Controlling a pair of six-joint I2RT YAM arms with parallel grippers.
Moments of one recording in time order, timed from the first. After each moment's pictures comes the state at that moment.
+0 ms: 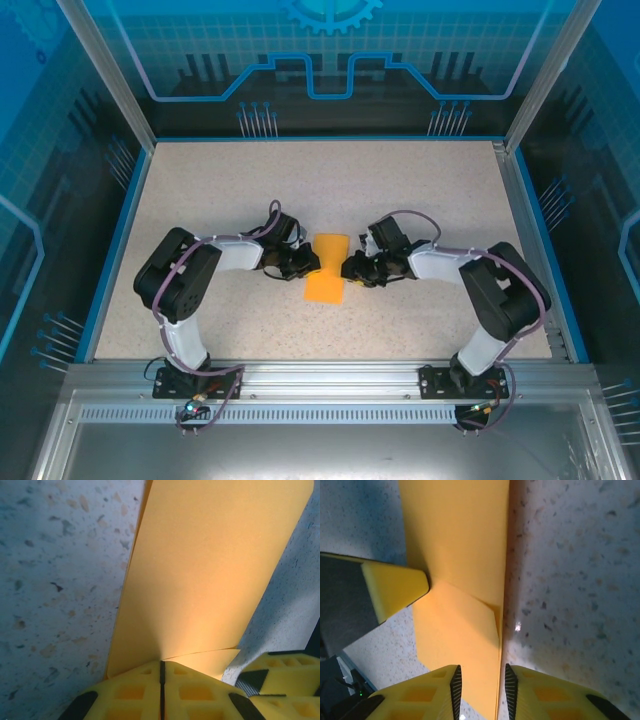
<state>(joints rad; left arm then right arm) -0.46 1.83 0.88 -0.07 0.53 -0.88 0.53 1.69 0.80 -0.15 -0.50 0.80</state>
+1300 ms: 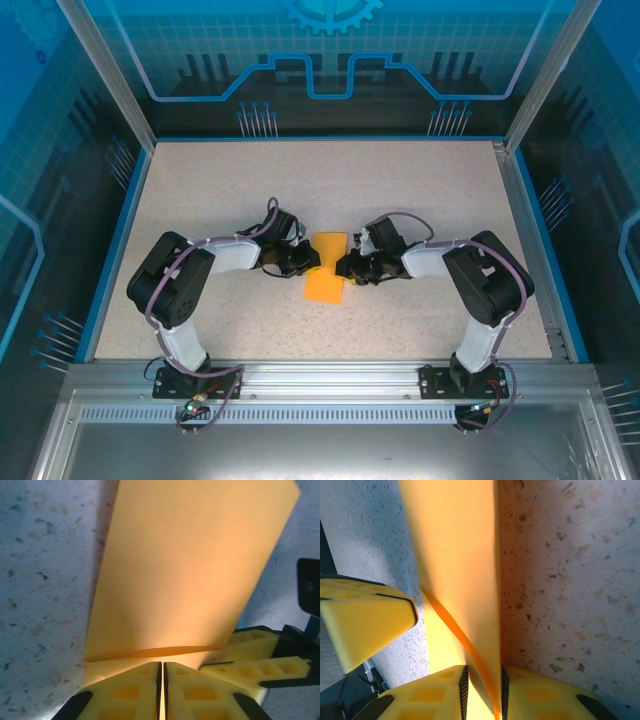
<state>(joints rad) -0.46 1.77 0.89 -0.10 0.52 -0.88 0.52 1.79 0.78 0.05 -0.60 0.83</state>
